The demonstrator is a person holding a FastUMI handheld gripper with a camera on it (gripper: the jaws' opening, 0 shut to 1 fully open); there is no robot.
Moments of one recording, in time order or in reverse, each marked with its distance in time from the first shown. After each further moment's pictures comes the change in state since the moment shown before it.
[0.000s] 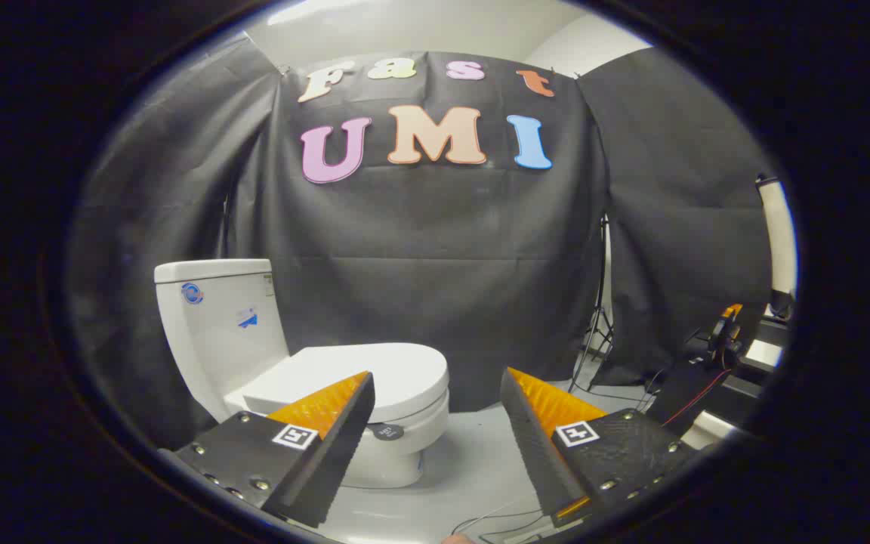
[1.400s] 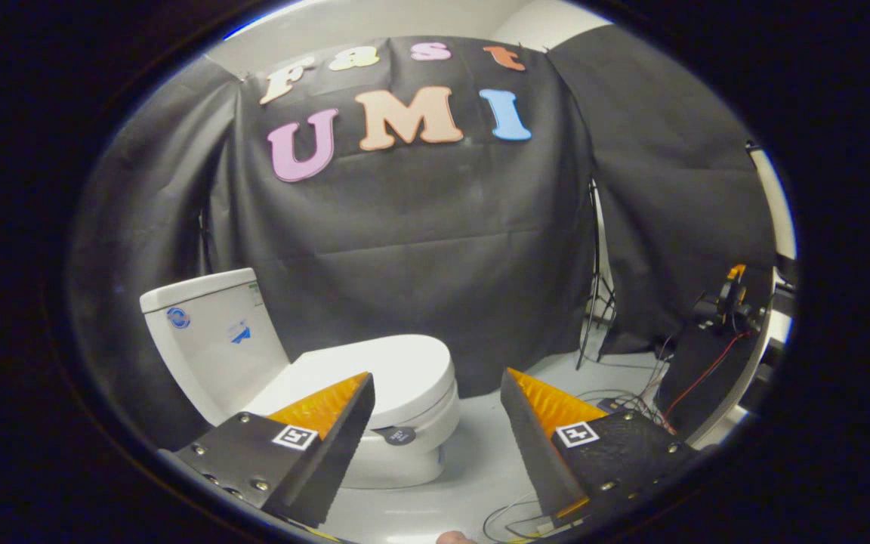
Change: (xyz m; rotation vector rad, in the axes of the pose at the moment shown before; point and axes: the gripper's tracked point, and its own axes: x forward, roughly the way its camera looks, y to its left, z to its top) arm 0.036 0.002 -0.019 0.145 0.147 -0.040
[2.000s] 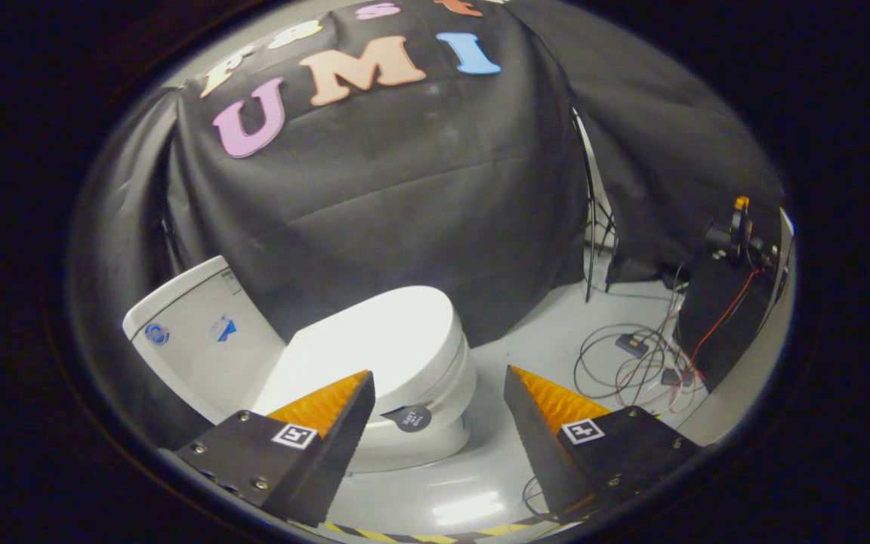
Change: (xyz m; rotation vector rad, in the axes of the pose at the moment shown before) arm 0.058 0.003 -0.045 0.188 0.236 -0.041
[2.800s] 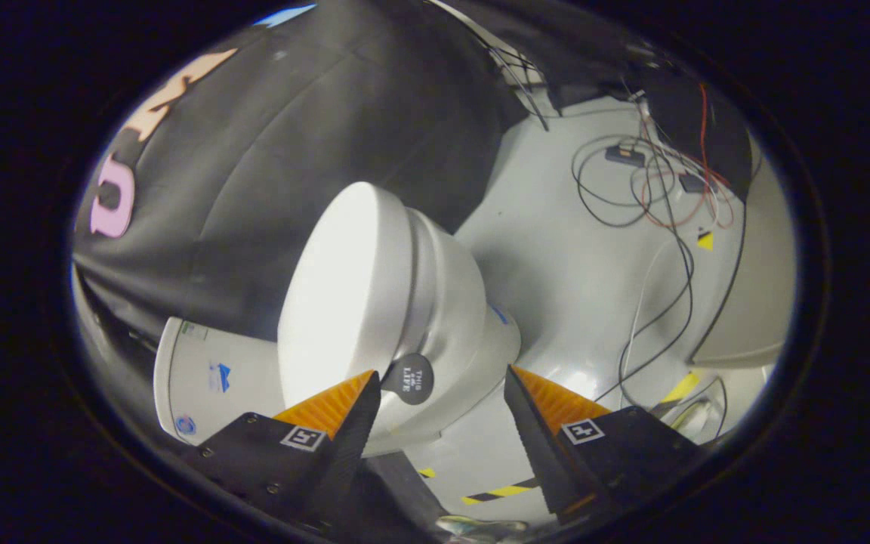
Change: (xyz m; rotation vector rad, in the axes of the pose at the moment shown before) arm 0.073 -0.001 -0.114 0.552 0.458 -0.077
